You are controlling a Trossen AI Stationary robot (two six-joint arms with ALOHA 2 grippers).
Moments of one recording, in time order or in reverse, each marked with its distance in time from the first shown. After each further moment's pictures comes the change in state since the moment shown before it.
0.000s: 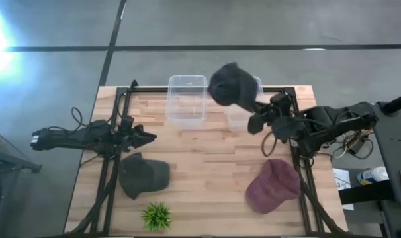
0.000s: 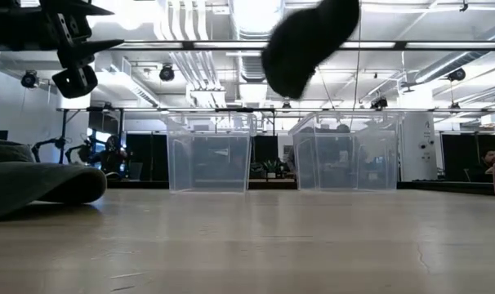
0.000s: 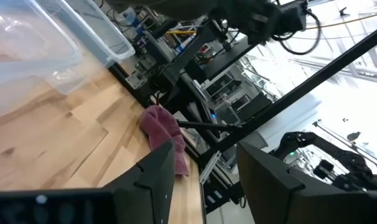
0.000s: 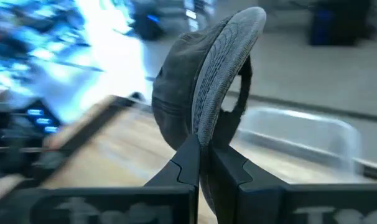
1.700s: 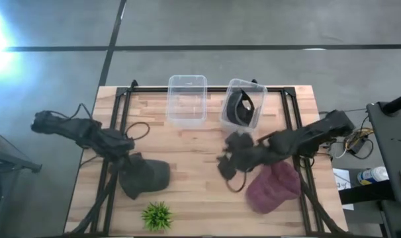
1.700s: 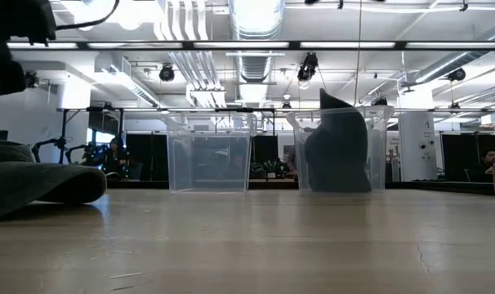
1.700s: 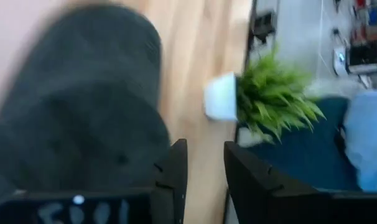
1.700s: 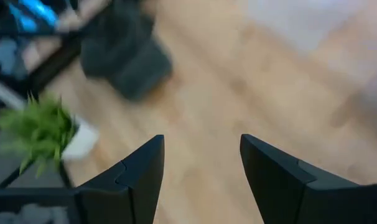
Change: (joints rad) left arm -0.273 0.252 0.368 -0.941 0.377 0.029; right arm 0.097 0.390 0.121 0.114 -0.616 0.058
